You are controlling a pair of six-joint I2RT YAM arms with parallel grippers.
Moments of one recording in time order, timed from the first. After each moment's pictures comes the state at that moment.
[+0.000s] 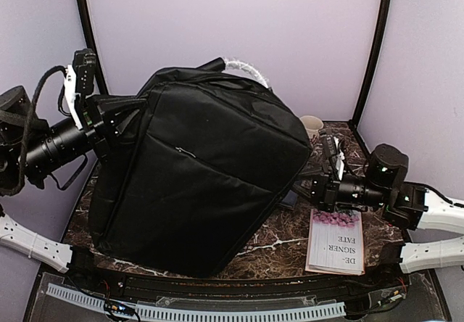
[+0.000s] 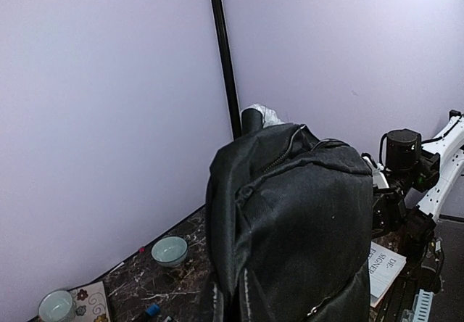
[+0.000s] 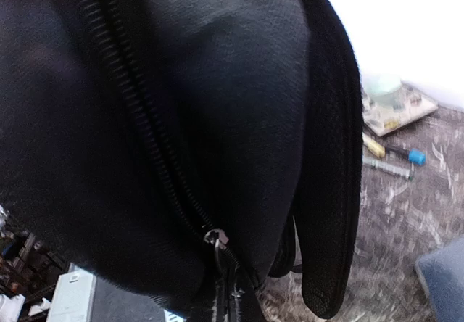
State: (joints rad) left arm -1.38 0.87 1.26 -0.32 -0.52 0.19; right arm 0.97 0.79 0.57 0.20 -0.35 0.44
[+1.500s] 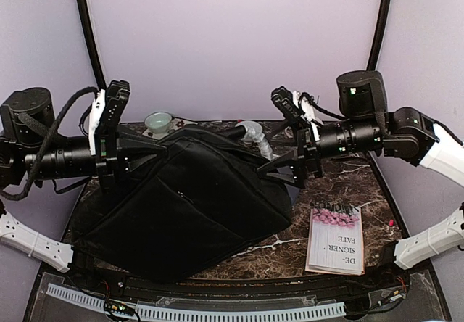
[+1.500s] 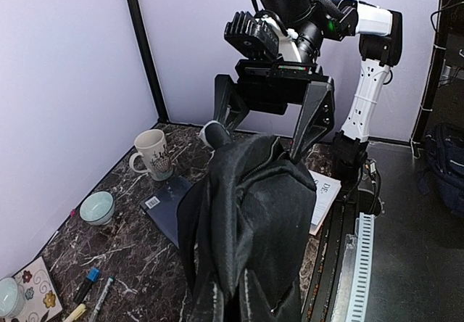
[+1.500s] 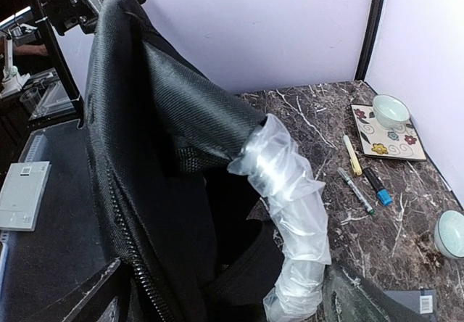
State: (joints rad) left arm -1.38 0.92 1.33 -0.64 -0.25 0.05; right arm 1.03 1.18 1.34 -0.58 -0.38 -0.10
